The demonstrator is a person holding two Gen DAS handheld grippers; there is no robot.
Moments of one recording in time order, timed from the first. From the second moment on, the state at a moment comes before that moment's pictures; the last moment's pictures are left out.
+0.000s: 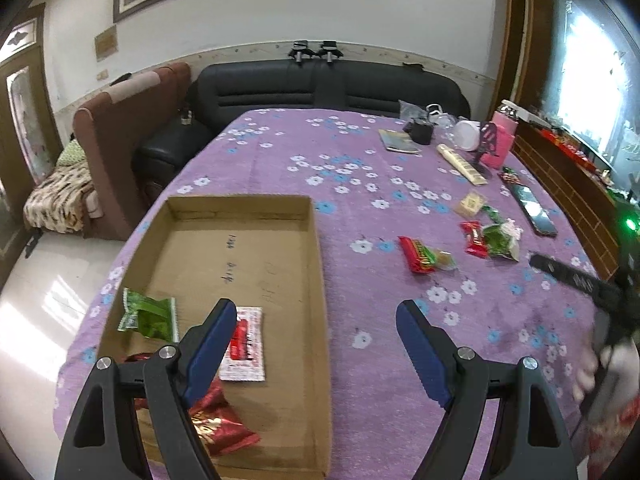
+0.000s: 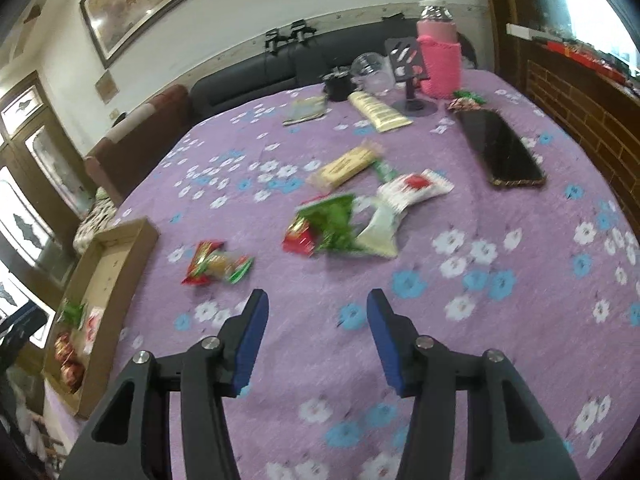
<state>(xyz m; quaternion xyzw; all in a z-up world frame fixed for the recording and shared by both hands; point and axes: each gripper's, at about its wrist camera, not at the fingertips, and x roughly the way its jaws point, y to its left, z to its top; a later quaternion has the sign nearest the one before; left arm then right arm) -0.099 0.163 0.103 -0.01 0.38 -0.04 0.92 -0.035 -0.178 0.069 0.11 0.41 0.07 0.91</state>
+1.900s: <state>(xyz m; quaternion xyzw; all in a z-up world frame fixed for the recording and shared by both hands) 0.001 0.102 0.078 -0.11 0.45 -0.13 0.88 0.013 -0.179 0.039 0.16 0.39 0.10 0.90</state>
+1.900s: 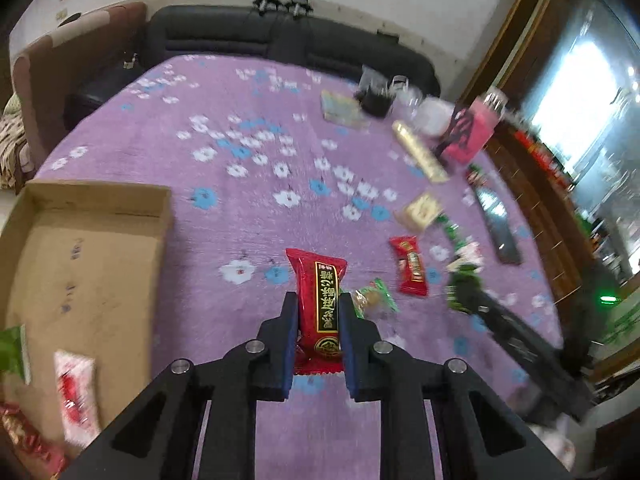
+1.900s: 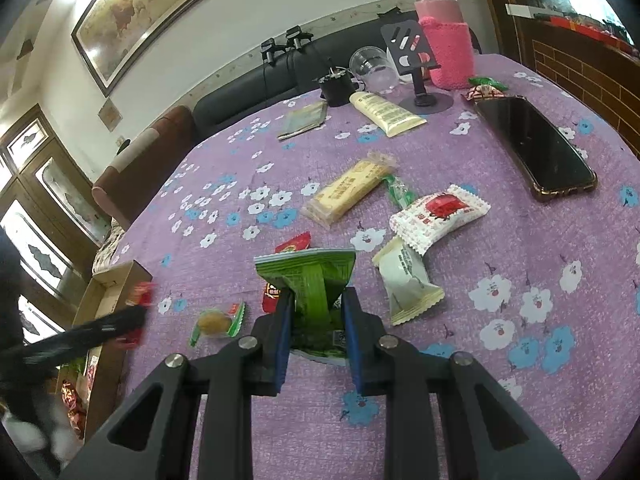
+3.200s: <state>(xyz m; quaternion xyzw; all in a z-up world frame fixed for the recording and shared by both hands) -0.044 0.308 0.049 -0.19 0.44 0.00 0.88 -0.064 0.125 0.058 -0.01 0.48 0.35 0.80</state>
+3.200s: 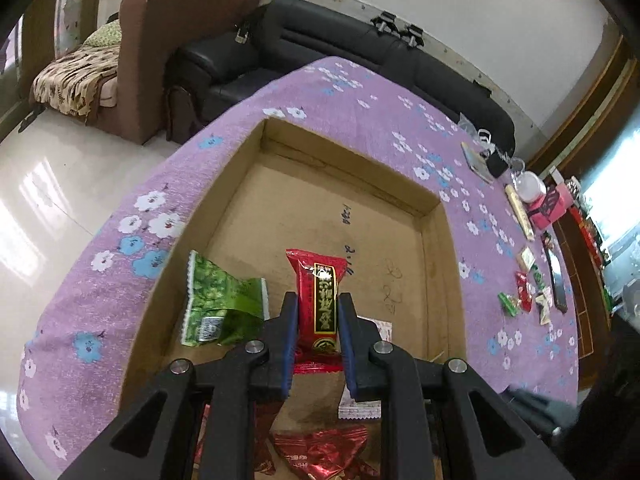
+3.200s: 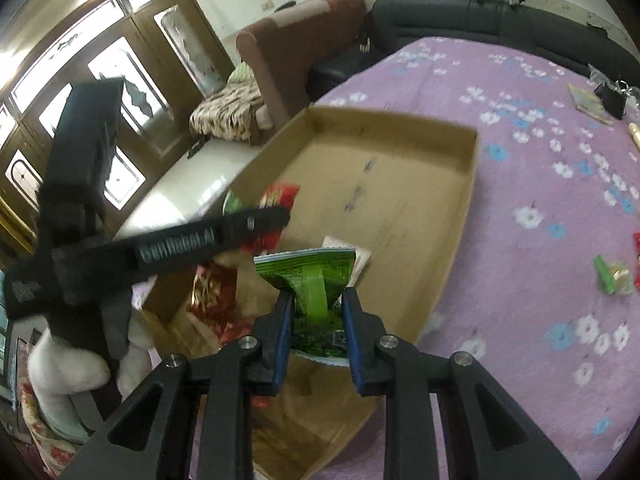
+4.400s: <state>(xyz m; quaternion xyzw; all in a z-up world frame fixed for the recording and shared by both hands) -0.119 0.221 0.123 -0.16 0.33 -0.06 0.93 -0.097 -0.107 0.105 0.01 0.33 0.08 0.94</state>
